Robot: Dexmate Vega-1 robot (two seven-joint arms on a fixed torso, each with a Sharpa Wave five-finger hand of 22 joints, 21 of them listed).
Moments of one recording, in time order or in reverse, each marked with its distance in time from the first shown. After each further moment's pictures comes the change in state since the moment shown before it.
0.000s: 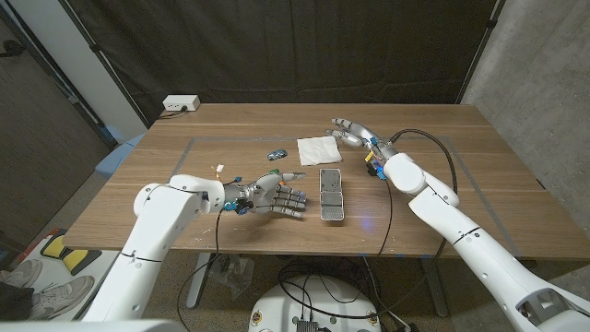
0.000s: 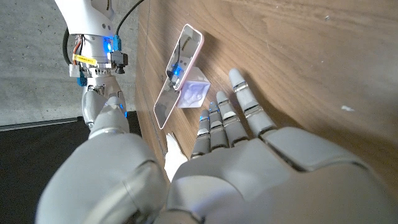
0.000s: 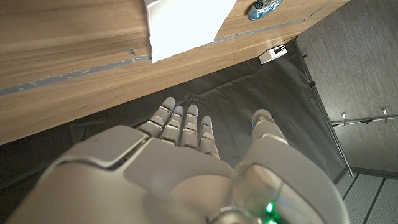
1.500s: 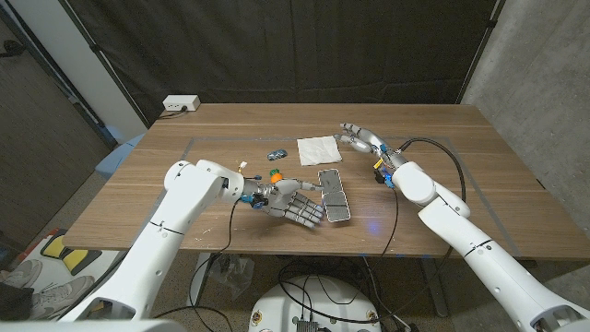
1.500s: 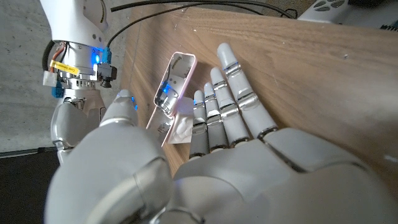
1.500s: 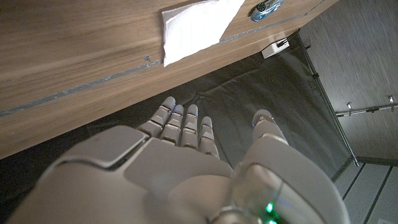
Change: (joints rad) left arm -0.200 0.015 0.195 0.109 0.047 0.181 -0.086; left_hand 0.112 0.022 -0.001 0.029 -0.047 0.292 0.029 0.021 -0.022 0.299 0.063 -0.006 -0.017 0.314 -0.004 0.009 -0.012 0.384 -0.066 -0.019 -0.005; right arm -0.083 -0.024 0.058 -0.018 0.048 0.054 -0.035; right_hand 0.000 0.000 -0.021 0.010 0.000 0.000 0.000 -0.004 0.000 0.007 0.007 -0.007 0.004 0.024 0.004 0.001 0.005 0.016 -0.002 -0.012 0.005
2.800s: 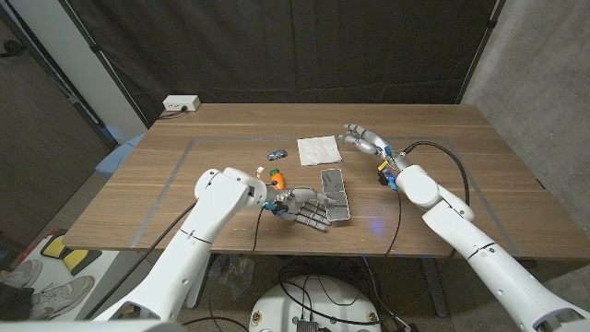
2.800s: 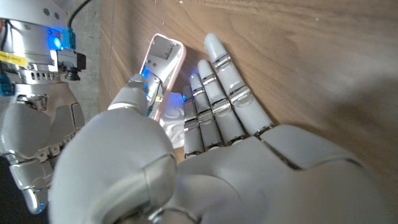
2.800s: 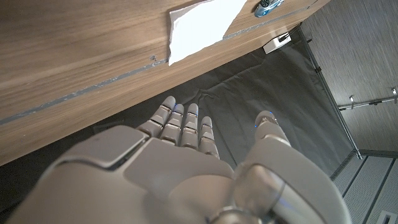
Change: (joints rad) left arm 0.054 -0.135 0.084 0.005 0.186 -0.001 0.202; left_hand 0.261 0.108 0.125 -0.032 -0.019 0.310 -0.103 0.010 0.008 0.293 -0.181 0.014 -0.008 0.289 -0.144 0.001 -0.004 0.206 -0.071 -0.089 0.008; right arm -0.003 0.001 0.013 0.035 0.022 0.039 -0.013; right_hand -0.016 -0.016 -0.017 0.006 0.000 0.000 0.000 0.000 0.000 0.011 0.000 0.000 0.000 0.008 0.003 0.000 0.000 0.005 0.002 -0.008 0.000
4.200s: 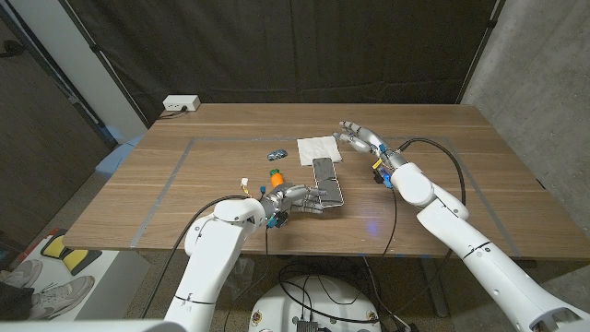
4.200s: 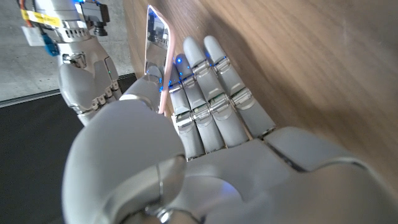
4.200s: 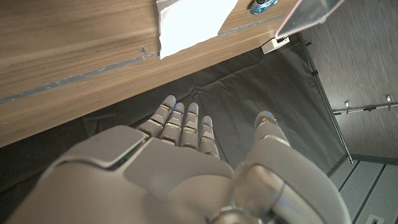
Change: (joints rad) left arm 0.324 -0.201 -0.141 -0.188 0.070 -0.389 0.234; left_hand 0.037 0.036 0.119 0.010 0.016 0.262 -0.079 0.083 0.049 0.272 -0.035 0.014 0.057 0.256 -0.062 0.011 0.044 -0.019 -0.031 -0.023 0.018; right arm 0.003 0.009 -0.027 -0.054 -0.059 -0.041 -0.018; right_hand 0.001 0.010 0.004 -0.004 0.000 0.011 0.000 0.000 0.000 0.023 -0.013 0.000 0.000 0.010 -0.010 0.000 -0.002 0.013 -0.002 0.000 0.000
